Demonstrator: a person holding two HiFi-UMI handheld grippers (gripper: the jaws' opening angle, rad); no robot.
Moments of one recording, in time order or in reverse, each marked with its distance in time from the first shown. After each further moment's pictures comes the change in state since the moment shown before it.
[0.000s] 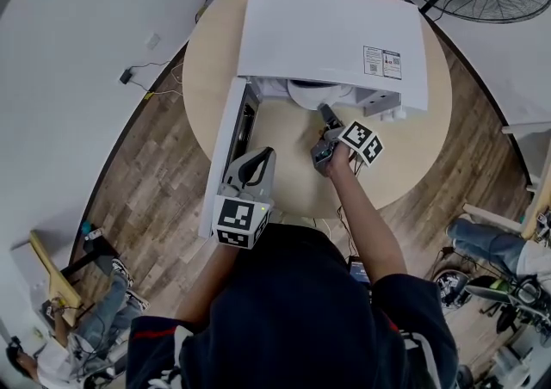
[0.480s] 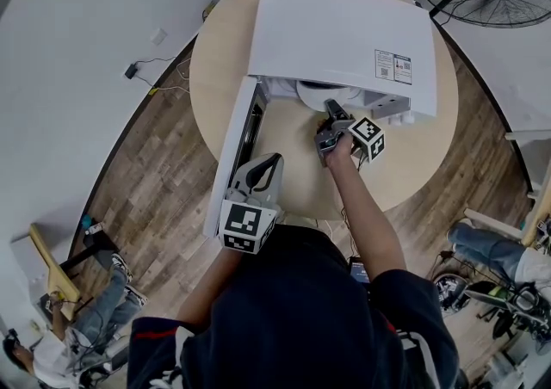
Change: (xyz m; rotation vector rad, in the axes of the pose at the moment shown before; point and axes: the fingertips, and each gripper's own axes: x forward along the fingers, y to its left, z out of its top) left arm -0.007 -0.003 -0.010 -0.009 0.014 -0.010; right arm 0.025 -0.002 0.002 0.290 -0.052 0.039
